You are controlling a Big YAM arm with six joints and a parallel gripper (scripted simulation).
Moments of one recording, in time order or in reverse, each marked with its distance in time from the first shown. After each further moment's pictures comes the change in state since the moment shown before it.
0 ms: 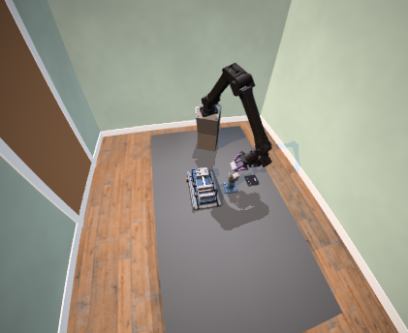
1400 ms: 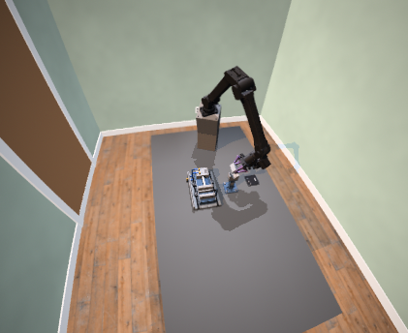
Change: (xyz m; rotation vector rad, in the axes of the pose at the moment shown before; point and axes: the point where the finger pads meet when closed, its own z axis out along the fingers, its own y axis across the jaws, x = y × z) arm -0.017 0.002 0.014 0.001 0.002 -0.004
